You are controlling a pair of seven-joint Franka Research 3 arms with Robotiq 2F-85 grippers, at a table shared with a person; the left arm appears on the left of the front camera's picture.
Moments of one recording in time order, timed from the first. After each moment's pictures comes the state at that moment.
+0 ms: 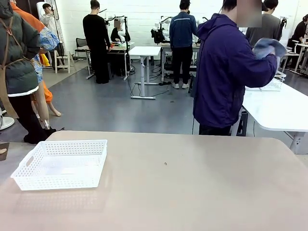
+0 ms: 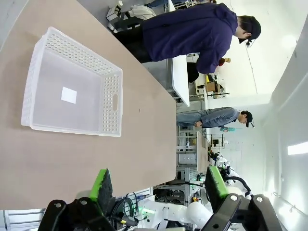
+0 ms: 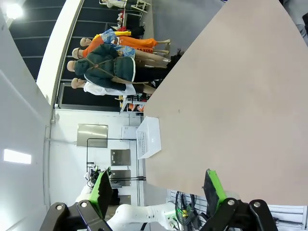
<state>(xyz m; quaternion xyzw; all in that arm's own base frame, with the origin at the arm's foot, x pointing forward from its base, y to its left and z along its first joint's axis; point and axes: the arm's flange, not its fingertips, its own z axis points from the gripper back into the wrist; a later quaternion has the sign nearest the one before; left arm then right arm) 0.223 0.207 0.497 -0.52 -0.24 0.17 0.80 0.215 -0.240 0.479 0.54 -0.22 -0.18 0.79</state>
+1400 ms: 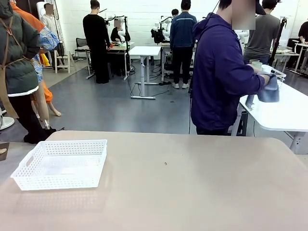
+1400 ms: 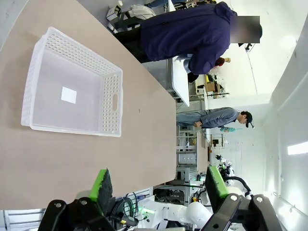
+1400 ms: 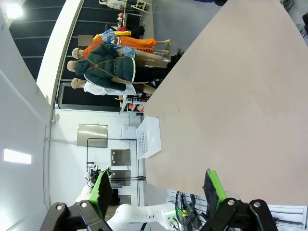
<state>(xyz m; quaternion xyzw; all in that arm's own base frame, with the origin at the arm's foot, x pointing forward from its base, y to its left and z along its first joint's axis) 0.223 0.207 0.497 -0.52 -0.24 0.17 0.80 0.215 -0.240 0.479 0.54 -0.22 -0.18 0.79</state>
